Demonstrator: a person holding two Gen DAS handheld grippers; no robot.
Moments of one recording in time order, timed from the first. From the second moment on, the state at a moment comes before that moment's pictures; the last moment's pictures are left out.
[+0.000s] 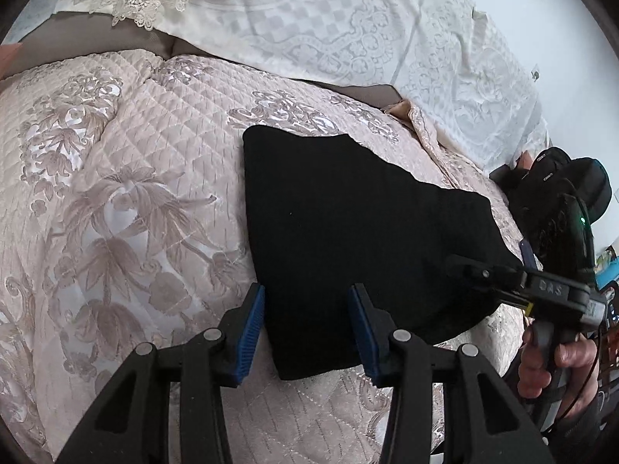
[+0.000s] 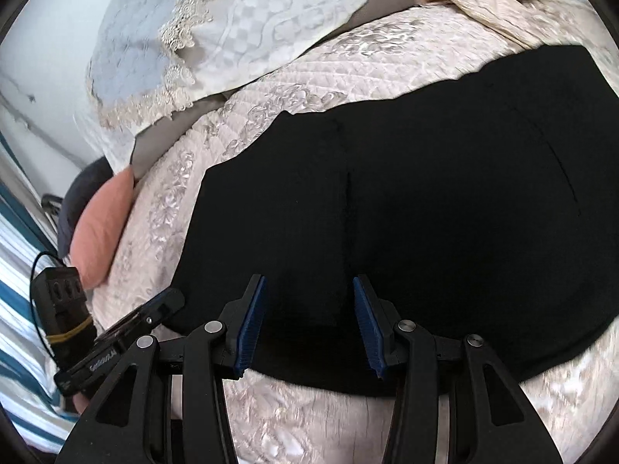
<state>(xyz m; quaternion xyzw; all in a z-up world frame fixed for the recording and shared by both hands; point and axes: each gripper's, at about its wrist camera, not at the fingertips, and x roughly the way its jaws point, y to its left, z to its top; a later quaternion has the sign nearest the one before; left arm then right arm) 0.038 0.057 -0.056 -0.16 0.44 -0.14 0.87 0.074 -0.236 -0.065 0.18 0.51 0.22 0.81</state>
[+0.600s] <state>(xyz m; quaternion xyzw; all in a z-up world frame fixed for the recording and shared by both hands) 0.019 0.062 -0.039 -0.15 0.42 -0.13 0.88 0.051 -0.253 -0.066 0.23 0.48 0.20 0.82</state>
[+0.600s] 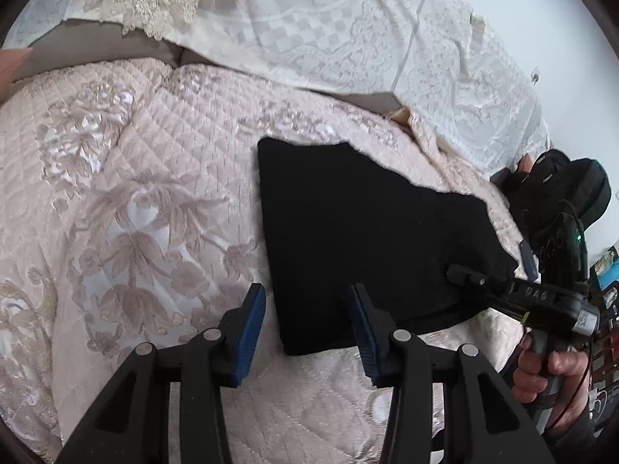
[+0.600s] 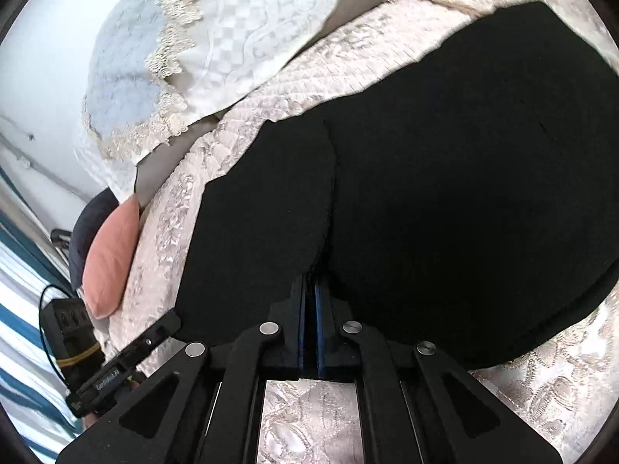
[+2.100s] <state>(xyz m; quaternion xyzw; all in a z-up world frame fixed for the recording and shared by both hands) 0.015 0.005 -0.034 -0.09 0.43 -0.15 0.89 -0.001 -0.367 -0.039 0.24 0.40 0.04 0.88</state>
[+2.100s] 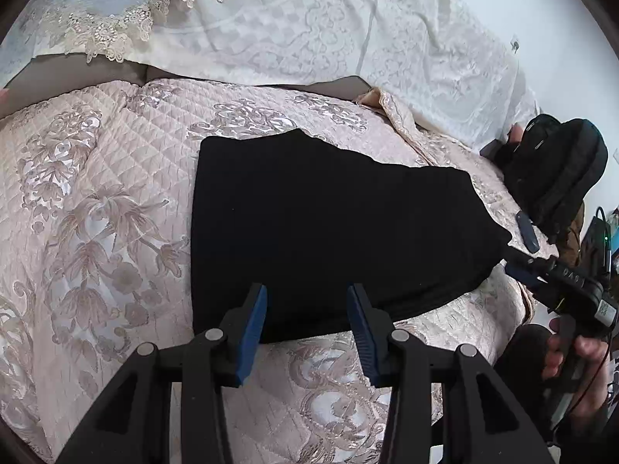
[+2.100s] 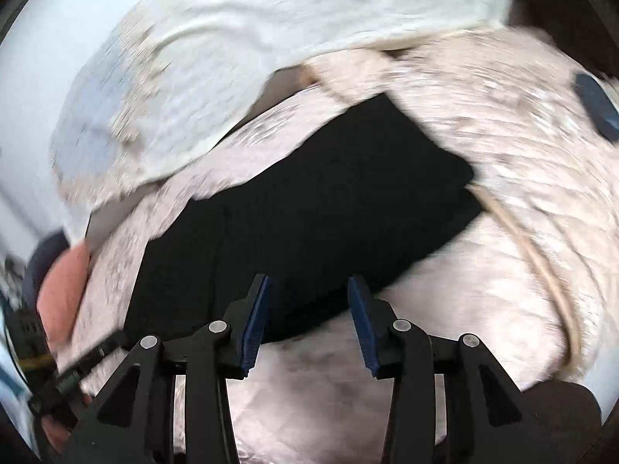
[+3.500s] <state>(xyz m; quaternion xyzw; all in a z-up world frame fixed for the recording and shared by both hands) 0.036 0.004 -0.040 -0.10 0.44 -0.12 0.88 0.056 -0.388 -0.010 0.31 0.35 0.06 0.88</state>
